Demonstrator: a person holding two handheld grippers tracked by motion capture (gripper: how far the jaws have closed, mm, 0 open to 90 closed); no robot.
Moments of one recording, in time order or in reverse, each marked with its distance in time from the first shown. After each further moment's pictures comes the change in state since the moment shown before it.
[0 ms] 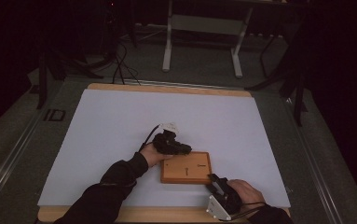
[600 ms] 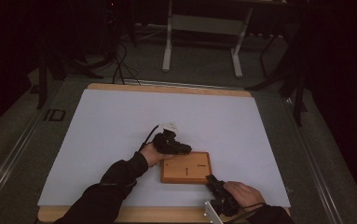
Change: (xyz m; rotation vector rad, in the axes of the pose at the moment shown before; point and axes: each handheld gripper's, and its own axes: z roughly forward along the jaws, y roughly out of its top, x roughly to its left) left arm 0.001 0.000 0.000 -0.003 -0.010 -0.005; right arm 0.008 0.007 0.001 0.040 -0.054 -0.187
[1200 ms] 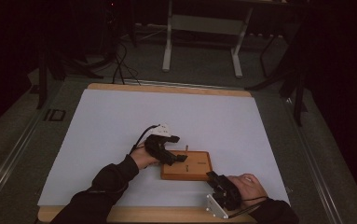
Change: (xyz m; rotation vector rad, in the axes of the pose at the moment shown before) left arm -0.028 -0.006 -0.037 -0.083 0.088 0.124; right arm -0.031 -0.004 -0.003 -0.030 0.095 0.026
